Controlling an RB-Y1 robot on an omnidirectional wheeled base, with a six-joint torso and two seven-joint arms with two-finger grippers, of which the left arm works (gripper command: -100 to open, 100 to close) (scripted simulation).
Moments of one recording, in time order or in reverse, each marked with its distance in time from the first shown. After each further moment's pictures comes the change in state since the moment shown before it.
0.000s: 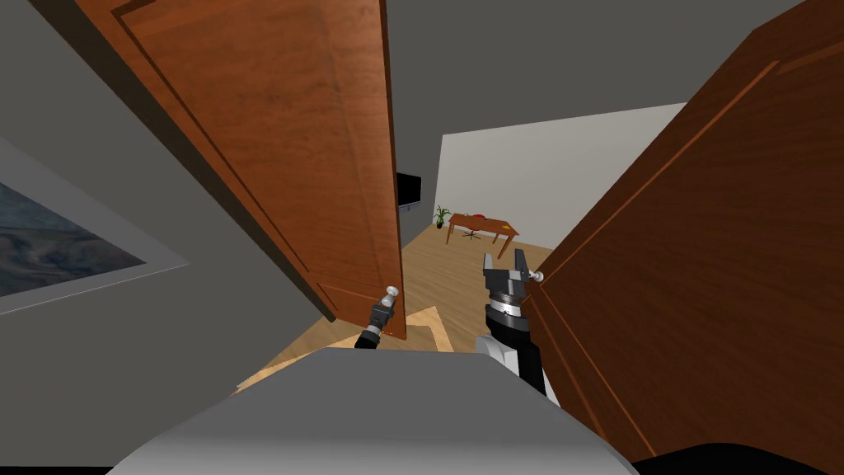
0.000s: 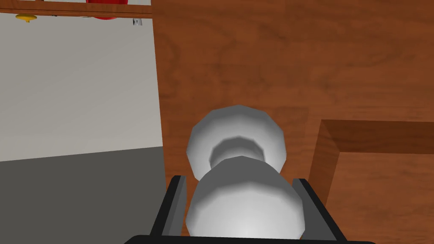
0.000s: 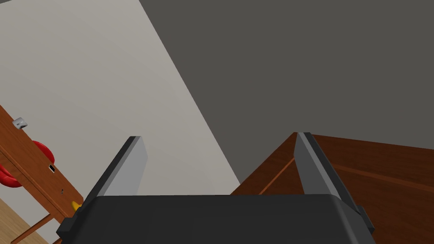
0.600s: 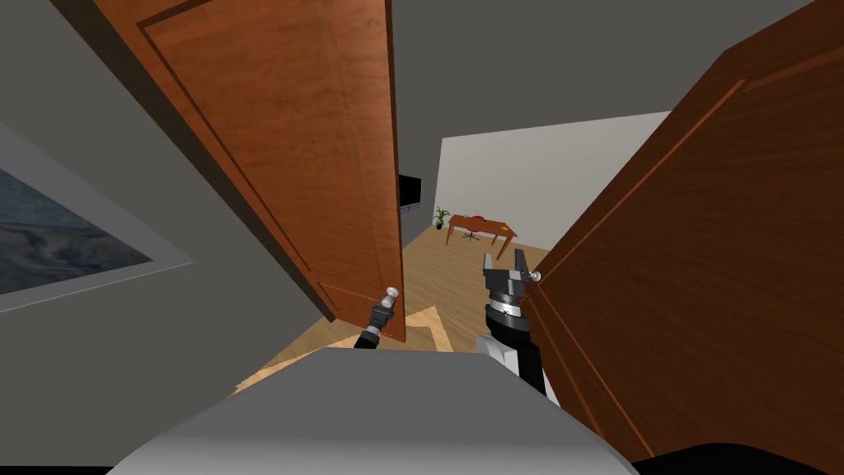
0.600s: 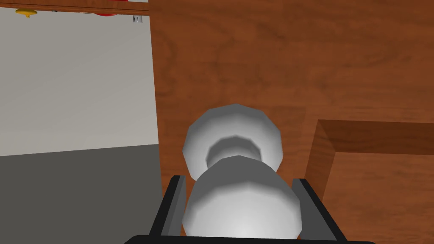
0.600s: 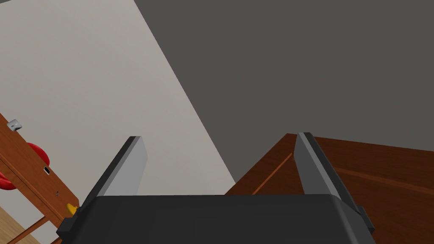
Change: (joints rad) arm 0.003 0.002 -0.002 0.002 0.002 0.003 0.013
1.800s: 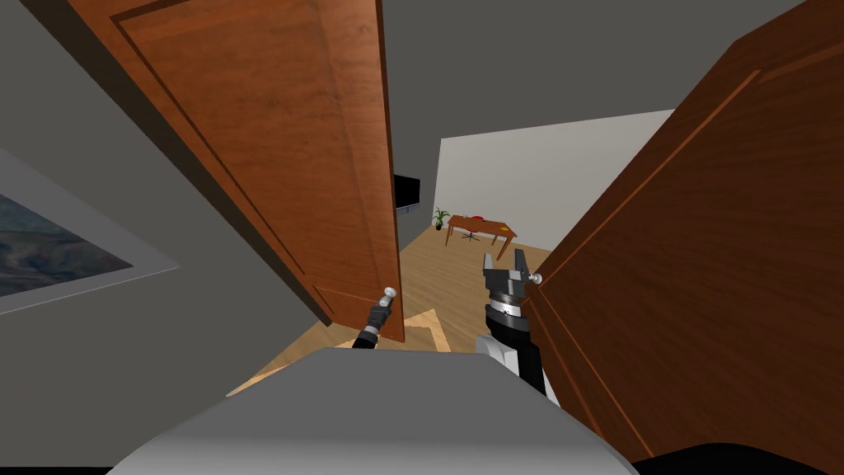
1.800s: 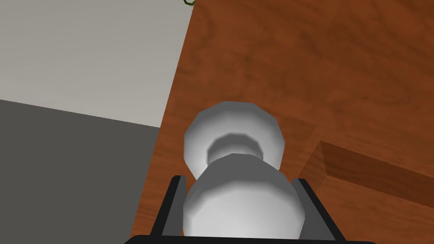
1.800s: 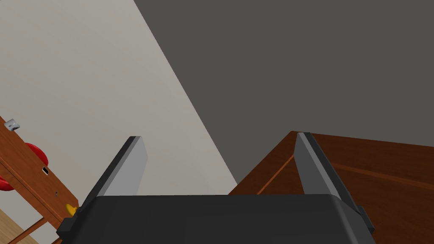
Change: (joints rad) arm -0.007 0.015 -0.006 0.011 0.064 -0.009 0.276
